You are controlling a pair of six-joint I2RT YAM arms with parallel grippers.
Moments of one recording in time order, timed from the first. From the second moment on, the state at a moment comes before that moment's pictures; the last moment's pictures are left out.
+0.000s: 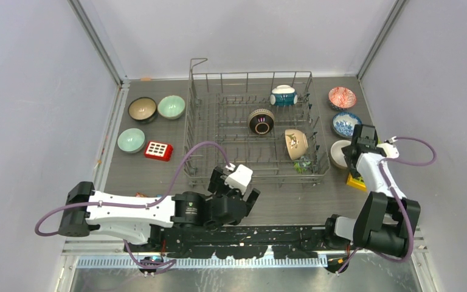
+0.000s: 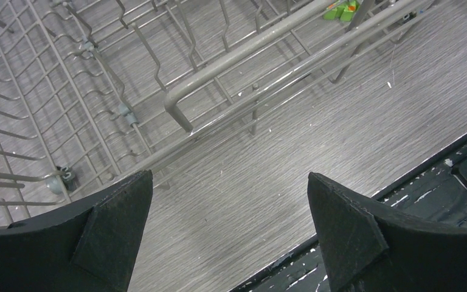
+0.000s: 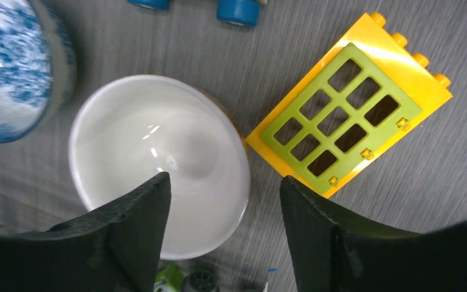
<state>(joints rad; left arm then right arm) -1.53 1.19 0.87 -0.39 -0.87 -0.52 -0.27 1.26 0.72 -0.52 0.41 1.02</state>
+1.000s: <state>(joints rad) -1.08 1.42 1.43 -0.34 -0.19 -0.46 0.05 0.83 0.88 -0.57 0.00 0.77</state>
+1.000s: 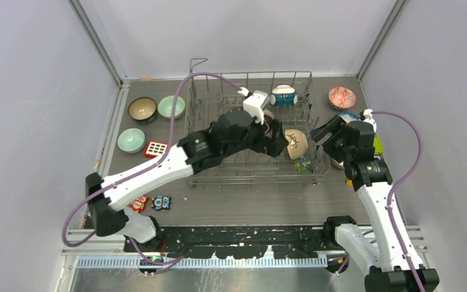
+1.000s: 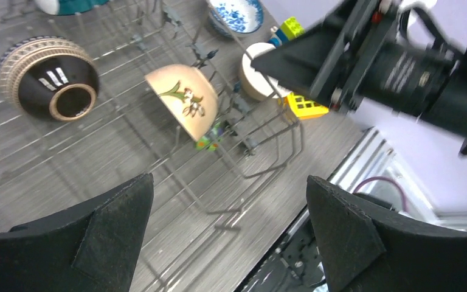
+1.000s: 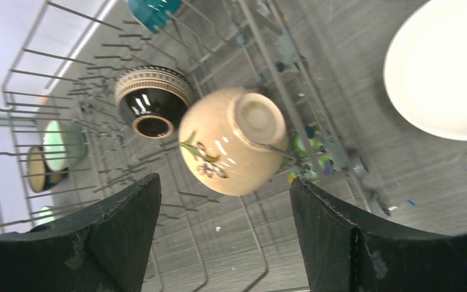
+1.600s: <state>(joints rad) -0.83 1.84 1.62 -0.32 0.29 -0.81 0.16 0.64 0.77 -0.58 0.24 0.73</state>
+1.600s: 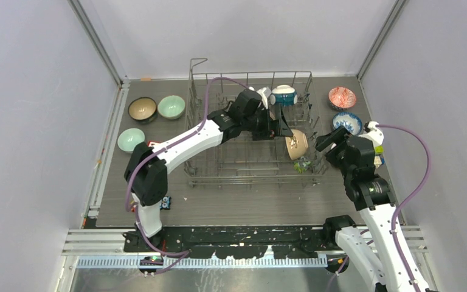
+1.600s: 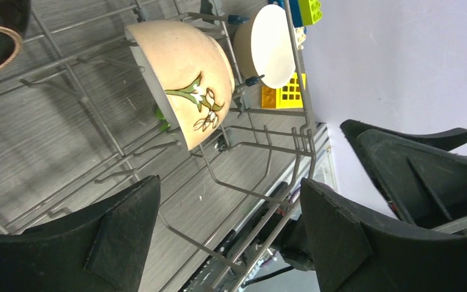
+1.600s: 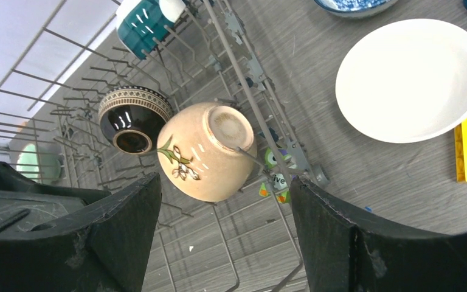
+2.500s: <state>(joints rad) -0.76 2.04 1.59 0.03 0.53 -1.03 0.16 0.65 0.69 -0.55 0.27 0.73</state>
